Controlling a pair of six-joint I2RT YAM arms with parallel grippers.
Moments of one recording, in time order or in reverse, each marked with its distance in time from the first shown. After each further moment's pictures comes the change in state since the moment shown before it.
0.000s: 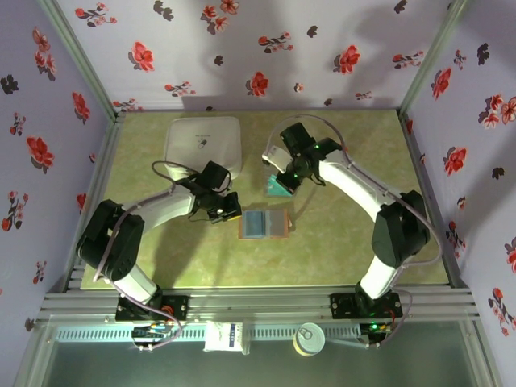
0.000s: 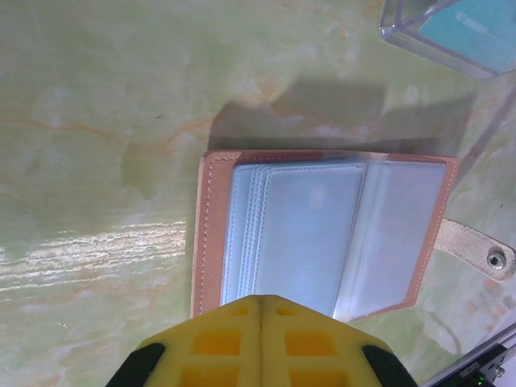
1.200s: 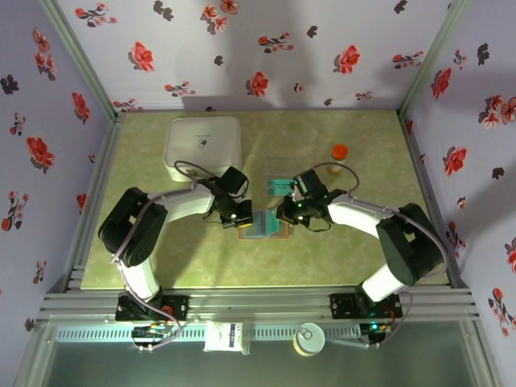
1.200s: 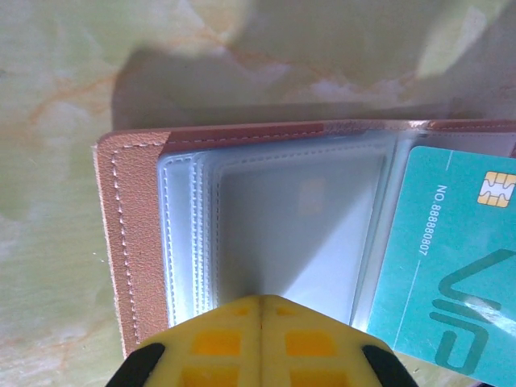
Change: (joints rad) left arm -0.105 0.170 0.089 -0.014 -0.011 0.000; right arm 0.001 -0.180 -0.694 0.652 -0.285 1.270
